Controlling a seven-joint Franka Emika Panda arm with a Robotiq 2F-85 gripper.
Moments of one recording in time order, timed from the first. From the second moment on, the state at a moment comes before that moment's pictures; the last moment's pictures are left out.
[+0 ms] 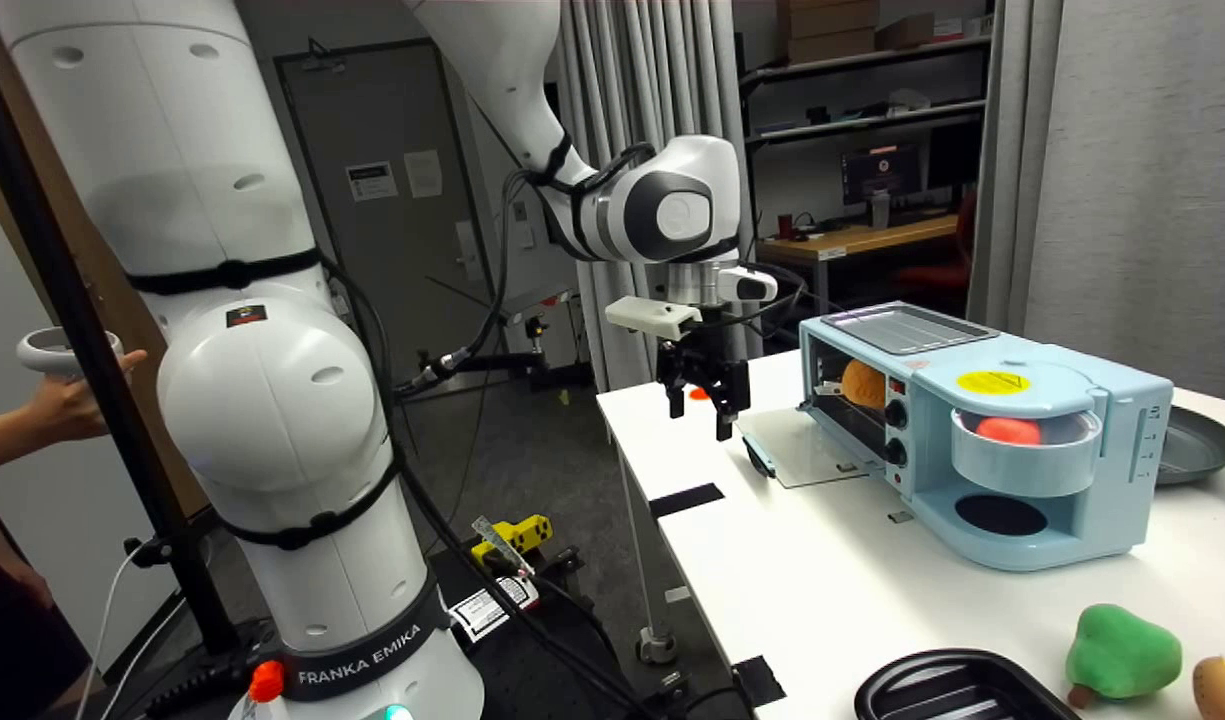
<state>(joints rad) 0.10 -0.01 0.11 -2.53 0.06 2.43 0.09</state>
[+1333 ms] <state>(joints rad) 0.13 0.22 0.16 -2.45 0.21 2.58 0.15</state>
